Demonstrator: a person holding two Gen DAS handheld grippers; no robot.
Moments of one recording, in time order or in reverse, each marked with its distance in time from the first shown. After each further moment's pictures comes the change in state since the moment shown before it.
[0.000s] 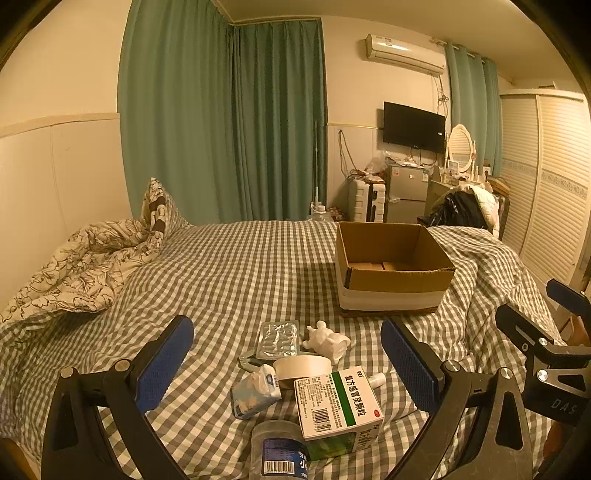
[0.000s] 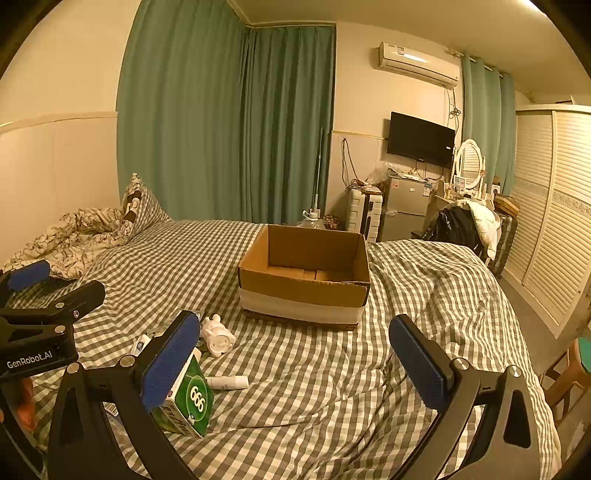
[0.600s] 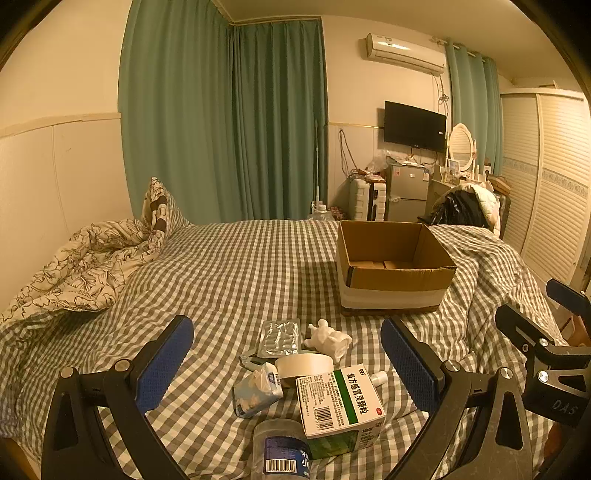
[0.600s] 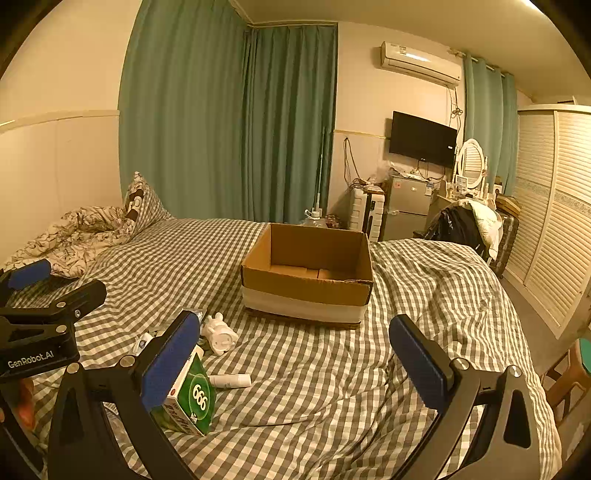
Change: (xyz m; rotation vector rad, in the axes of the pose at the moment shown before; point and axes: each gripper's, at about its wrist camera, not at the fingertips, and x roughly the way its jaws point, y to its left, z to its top) left arm -0.002 0.001 -0.001 0.005 0.001 0.006; right arm 0.002 0.001 -0.004 -0.001 0.000 0.010
